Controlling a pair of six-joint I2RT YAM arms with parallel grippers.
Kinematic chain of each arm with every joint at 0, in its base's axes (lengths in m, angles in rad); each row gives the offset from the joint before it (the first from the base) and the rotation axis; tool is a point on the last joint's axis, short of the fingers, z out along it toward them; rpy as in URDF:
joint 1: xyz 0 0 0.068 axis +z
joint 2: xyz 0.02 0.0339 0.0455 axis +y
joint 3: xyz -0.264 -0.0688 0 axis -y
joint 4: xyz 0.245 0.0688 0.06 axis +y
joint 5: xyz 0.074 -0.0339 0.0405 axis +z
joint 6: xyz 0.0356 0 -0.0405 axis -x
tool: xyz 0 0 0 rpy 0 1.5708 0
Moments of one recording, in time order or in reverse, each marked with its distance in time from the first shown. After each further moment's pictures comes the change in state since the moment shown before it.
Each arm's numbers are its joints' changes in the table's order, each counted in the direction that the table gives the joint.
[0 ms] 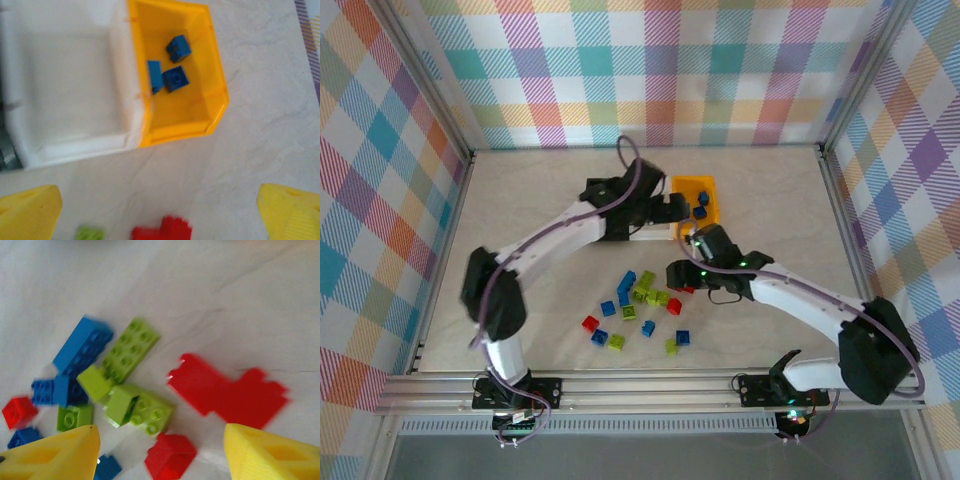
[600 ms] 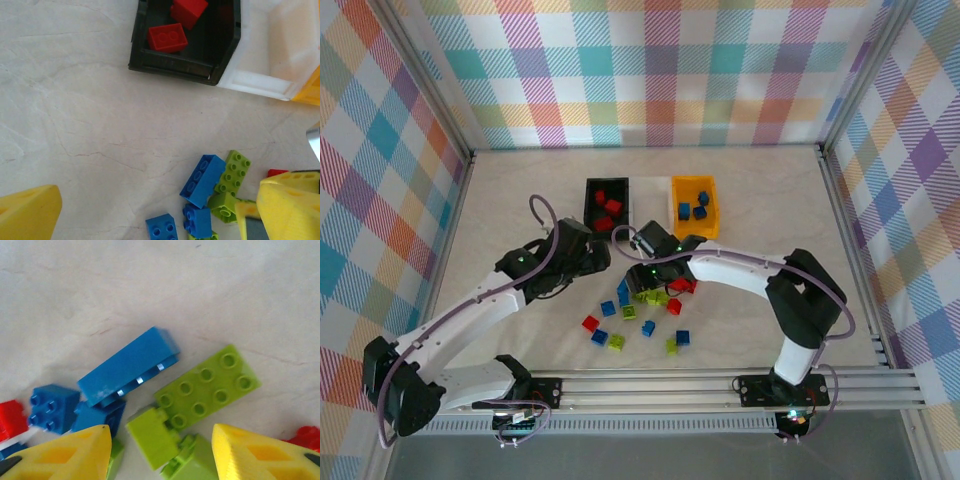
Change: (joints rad) left arm 0.080 -0.612 -0.618 0.103 0.221 0.094; right arm 0.145 0.412 0.347 0.086 -0.071 0.087
